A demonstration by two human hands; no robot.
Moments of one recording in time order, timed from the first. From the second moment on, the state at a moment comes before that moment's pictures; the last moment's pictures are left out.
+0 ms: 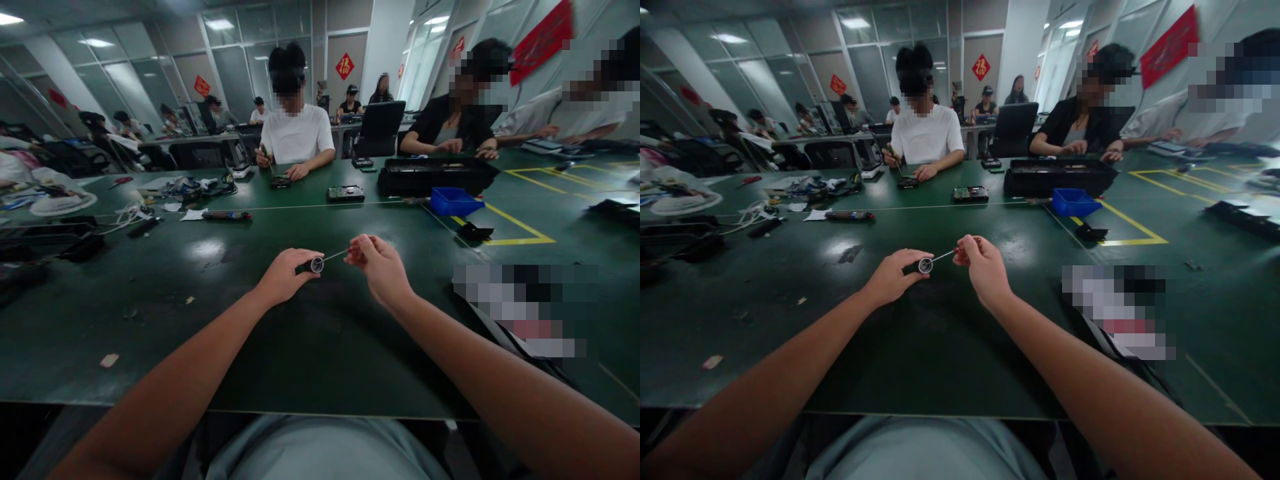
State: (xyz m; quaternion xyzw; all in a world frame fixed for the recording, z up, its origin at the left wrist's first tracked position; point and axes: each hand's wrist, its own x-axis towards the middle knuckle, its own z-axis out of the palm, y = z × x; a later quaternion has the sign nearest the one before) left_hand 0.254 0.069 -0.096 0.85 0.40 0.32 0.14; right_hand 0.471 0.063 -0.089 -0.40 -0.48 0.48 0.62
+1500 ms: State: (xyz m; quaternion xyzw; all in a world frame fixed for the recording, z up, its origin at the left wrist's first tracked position) left_hand 0.255 0.066 -0.096 0.84 0.46 0.27 0.14; right_hand 0.475 0.040 -0.072 -0.43 -0.76 0.21 0.45
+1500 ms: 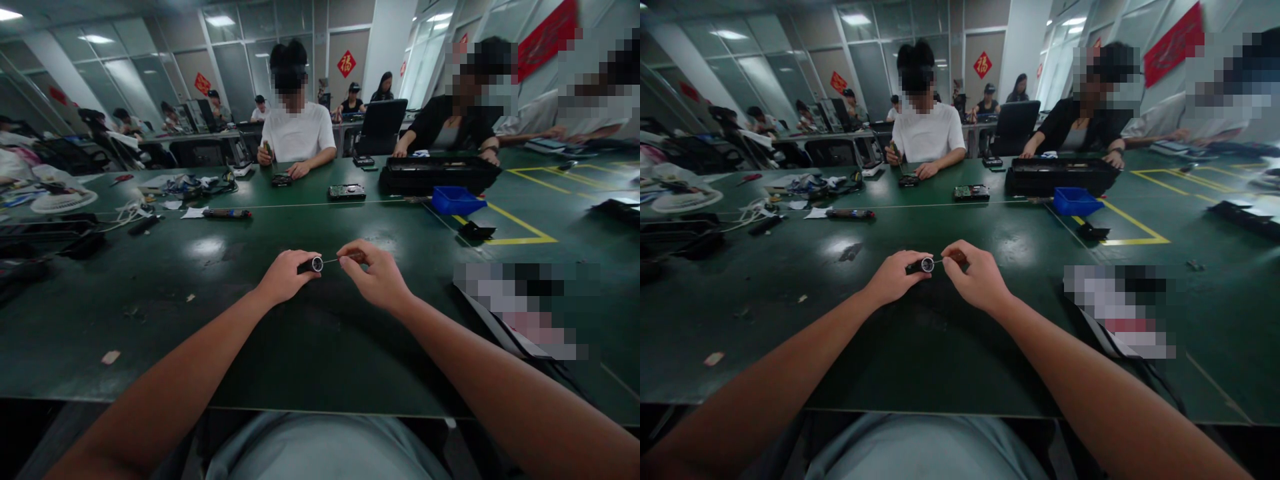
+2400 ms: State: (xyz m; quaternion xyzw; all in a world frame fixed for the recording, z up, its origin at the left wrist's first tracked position) left_hand 0.255 0.066 -0.095 0.83 0.46 0.29 0.13; right_hand 0.473 0.061 -0.088 -0.41 -0.55 0.43 0.58
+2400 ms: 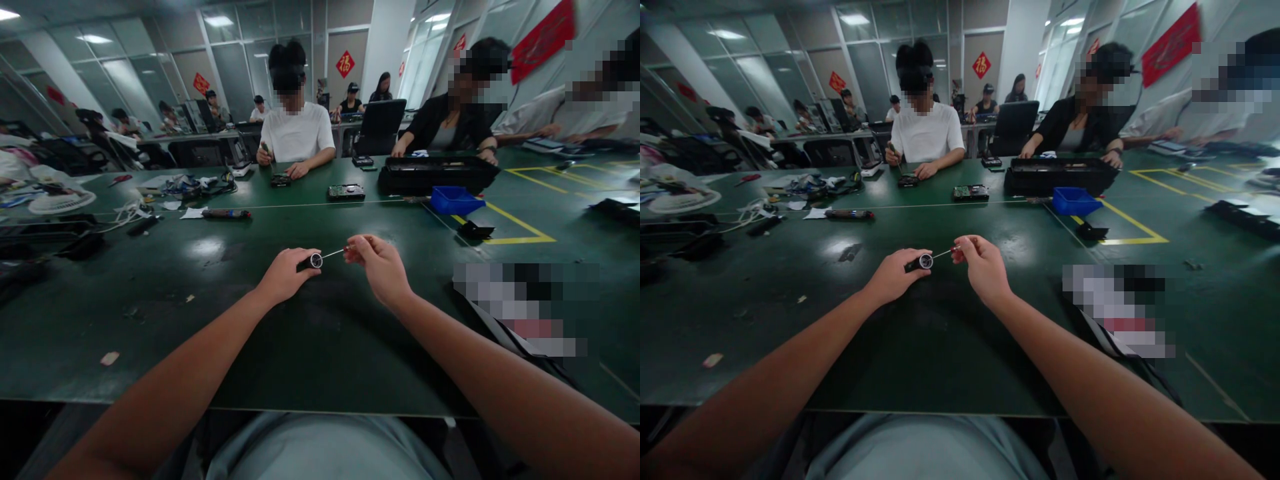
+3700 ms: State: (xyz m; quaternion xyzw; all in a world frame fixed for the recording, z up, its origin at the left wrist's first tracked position) left_hand 0.258 0.065 -0.098 0.83 0.47 0.27 0.14; right_hand 0.474 0.044 -0.071 -0.52 -0.68 0.20 0.49
